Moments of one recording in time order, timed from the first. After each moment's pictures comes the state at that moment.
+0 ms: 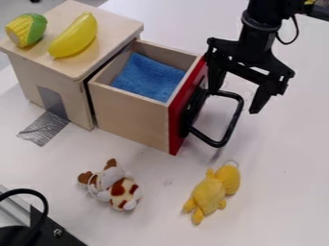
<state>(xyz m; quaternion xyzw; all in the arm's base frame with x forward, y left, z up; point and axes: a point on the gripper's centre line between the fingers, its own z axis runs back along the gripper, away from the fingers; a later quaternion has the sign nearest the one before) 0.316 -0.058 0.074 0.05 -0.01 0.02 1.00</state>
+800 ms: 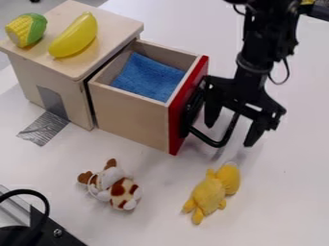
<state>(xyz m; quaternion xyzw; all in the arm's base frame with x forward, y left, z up) 0.301 -0.070 0.026 0.05 0.01 0.01 1.00</state>
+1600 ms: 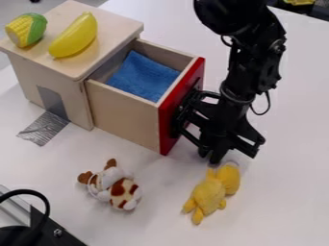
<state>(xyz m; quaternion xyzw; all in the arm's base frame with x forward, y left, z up) 0.269 -0.053 0.004 0.08 0.05 0.00 1.00</state>
